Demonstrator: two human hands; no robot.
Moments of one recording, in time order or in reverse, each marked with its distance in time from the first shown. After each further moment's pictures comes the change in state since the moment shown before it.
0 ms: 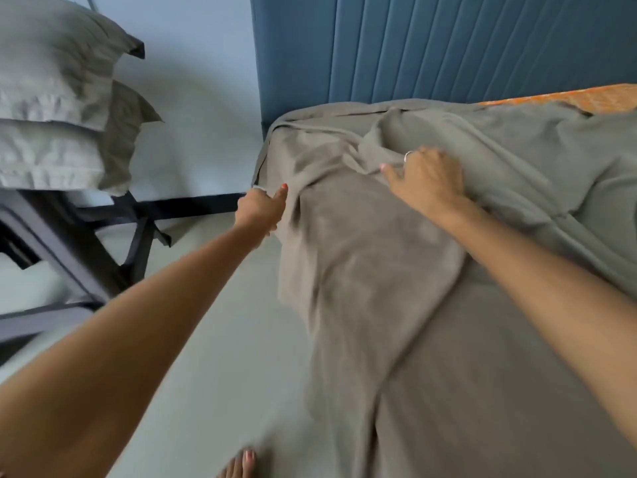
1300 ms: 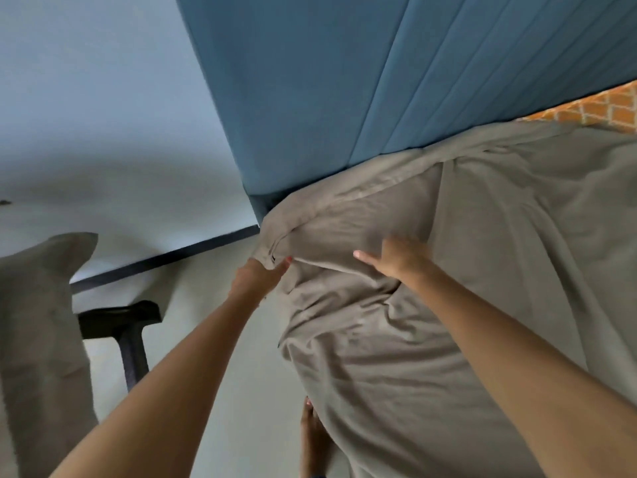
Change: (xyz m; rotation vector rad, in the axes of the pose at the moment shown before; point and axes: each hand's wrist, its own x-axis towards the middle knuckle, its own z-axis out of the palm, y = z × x) left_hand 0.373 0.100 -0.007 0.410 -0.565 -0.495; right_hand 0.362 -0.087 0.127 -0.044 -1.029 0.209
